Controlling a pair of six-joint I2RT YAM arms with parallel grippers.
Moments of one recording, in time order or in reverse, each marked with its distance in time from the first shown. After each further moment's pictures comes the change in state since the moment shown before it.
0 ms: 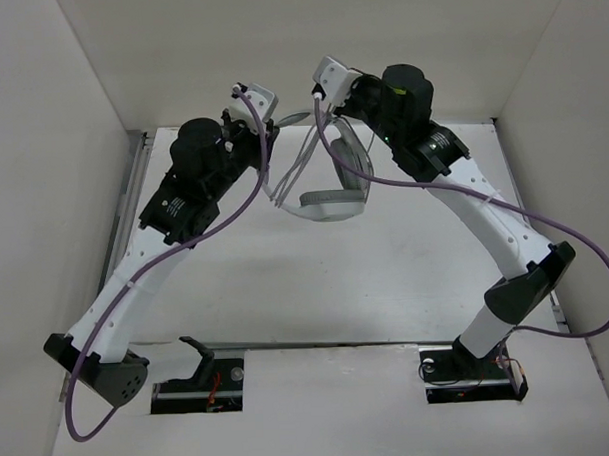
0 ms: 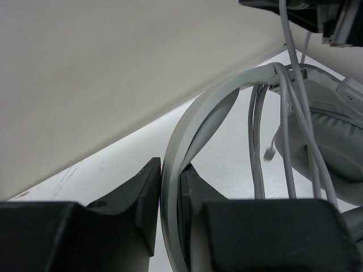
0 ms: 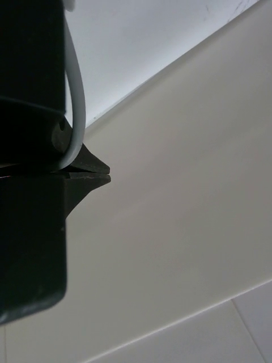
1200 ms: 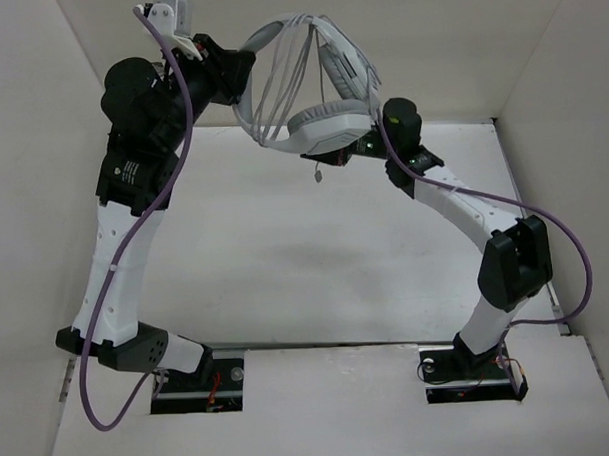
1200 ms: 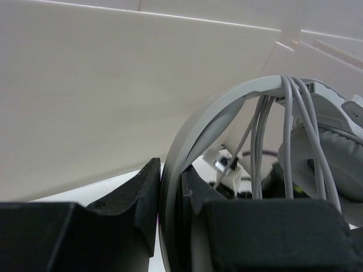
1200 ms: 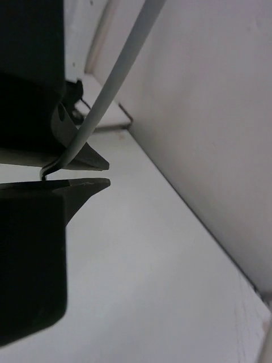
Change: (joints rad) left arm 0.194 0.182 0.536 -0.101 0.196 -0.444; right arm -0.181 0.079 -0.395 0.460 -0.965 1.450
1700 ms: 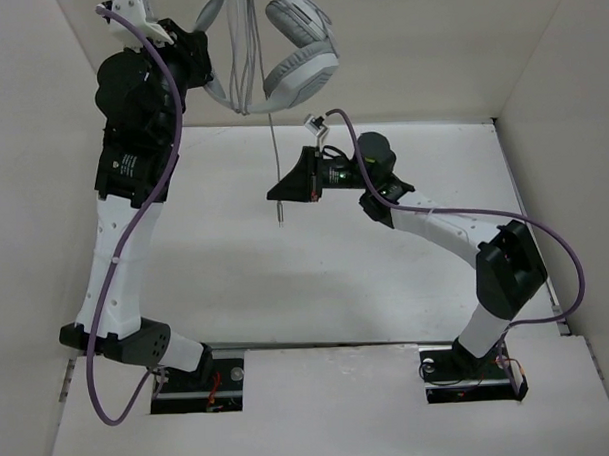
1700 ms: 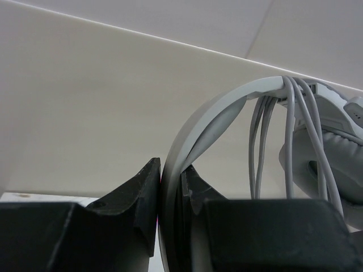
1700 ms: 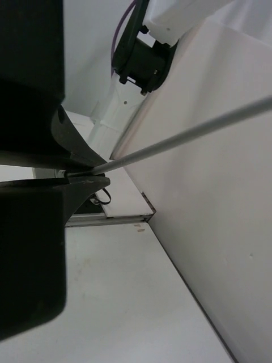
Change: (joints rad) left arm 0.062 0.029 0.016 0.051 -0.336 0.010; right arm 0.220 -0.026 -0.192 0.377 -0.089 0.368
